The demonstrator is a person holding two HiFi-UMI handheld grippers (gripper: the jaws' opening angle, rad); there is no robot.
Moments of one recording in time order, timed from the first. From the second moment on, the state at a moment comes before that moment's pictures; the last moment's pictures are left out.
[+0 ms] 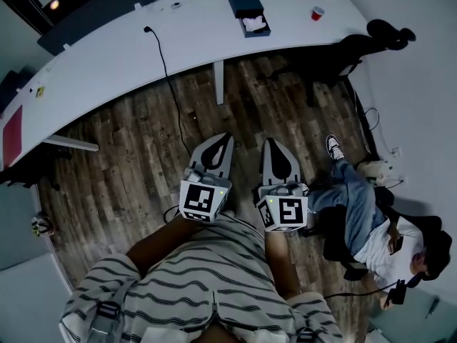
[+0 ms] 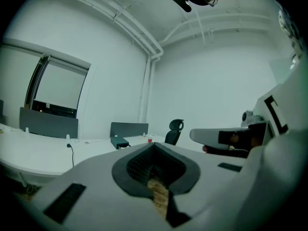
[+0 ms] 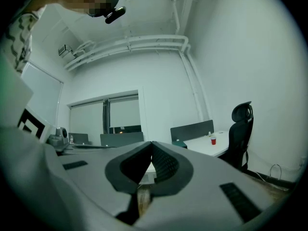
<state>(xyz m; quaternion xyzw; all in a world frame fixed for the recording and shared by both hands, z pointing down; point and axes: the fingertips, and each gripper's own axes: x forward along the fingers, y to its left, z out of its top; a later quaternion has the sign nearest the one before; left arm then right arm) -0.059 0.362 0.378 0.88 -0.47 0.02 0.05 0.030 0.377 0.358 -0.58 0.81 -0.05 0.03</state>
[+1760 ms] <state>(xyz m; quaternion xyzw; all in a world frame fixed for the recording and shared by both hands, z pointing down) -0.049 -0.029 0.376 0.88 -0.46 0.04 0.08 0.035 -0.018 0.351 -0.60 0.80 -0.08 -0.01</state>
